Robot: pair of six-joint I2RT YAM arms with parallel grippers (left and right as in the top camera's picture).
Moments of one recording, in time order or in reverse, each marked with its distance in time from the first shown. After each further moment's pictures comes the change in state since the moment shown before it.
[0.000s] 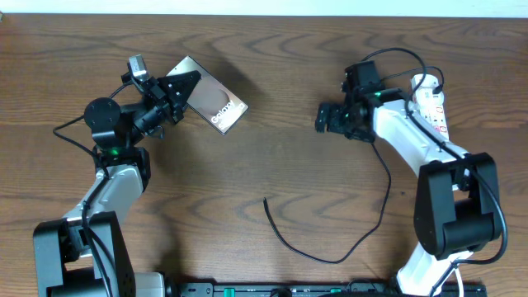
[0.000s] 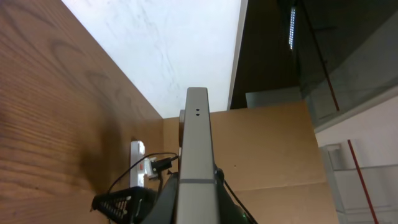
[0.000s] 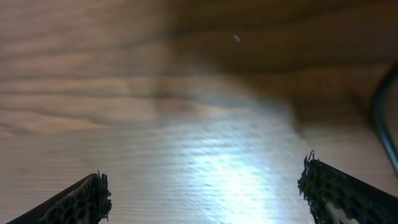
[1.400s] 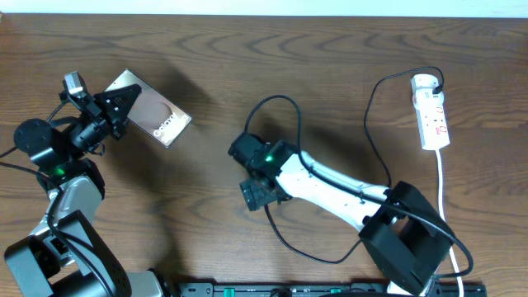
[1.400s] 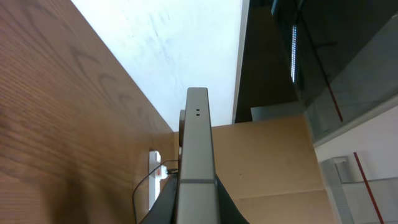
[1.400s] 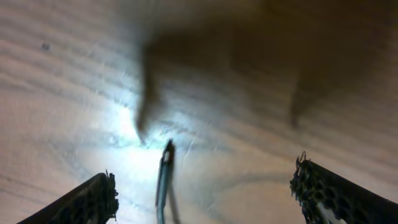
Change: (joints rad) left arm 0.374 0.000 0.000 0.005 0.306 0.009; right arm 0.650 0.000 0.009 -0.228 0.149 0.113
